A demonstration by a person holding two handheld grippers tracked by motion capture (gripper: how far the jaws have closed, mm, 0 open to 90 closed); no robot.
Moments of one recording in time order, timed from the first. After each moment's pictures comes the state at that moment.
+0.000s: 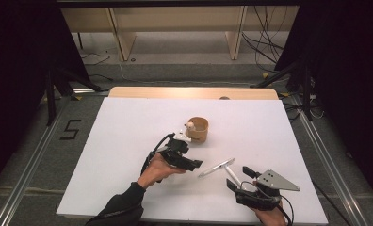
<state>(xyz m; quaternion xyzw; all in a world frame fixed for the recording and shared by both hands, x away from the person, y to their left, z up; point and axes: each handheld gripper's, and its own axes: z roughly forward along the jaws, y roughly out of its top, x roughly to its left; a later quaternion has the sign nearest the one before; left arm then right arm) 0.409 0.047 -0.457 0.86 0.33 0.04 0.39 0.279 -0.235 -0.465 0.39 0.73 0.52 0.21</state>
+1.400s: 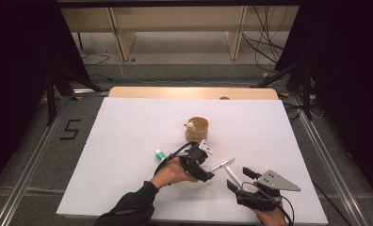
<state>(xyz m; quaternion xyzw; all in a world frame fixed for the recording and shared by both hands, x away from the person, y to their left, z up) 0.398 -0.008 -0.465 0.92 0.24 0.03 0.31 0.279 -0.237 -0.467 0.39 0.73 0.52 0.20</state>
